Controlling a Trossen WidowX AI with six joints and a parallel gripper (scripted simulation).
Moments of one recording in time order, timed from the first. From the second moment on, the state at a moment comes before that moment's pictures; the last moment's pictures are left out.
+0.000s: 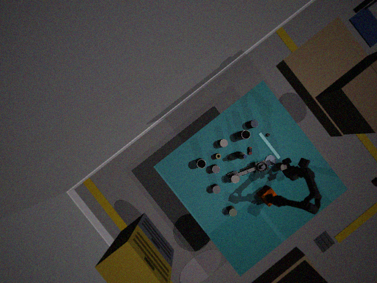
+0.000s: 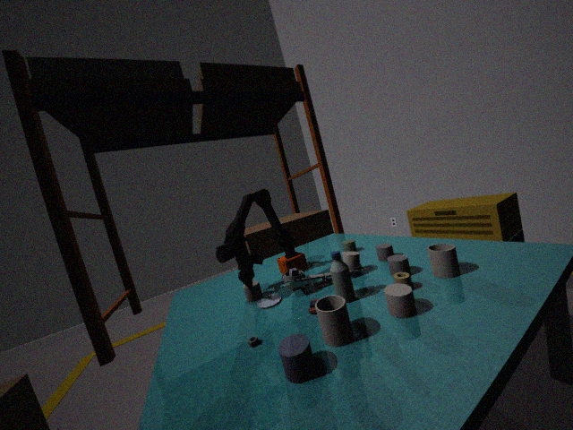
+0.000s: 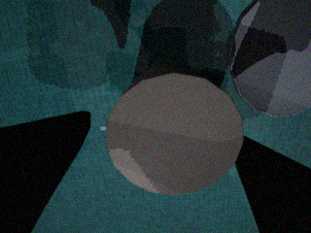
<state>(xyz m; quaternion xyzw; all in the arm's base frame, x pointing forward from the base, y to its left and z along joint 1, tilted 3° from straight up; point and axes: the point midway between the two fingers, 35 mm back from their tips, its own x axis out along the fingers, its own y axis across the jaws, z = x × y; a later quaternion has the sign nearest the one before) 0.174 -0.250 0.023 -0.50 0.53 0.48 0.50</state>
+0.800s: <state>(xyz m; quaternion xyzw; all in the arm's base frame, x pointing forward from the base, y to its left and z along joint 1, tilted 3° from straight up) 0.267 -0.132 0.077 -0.54 0.49 0.49 0.48</state>
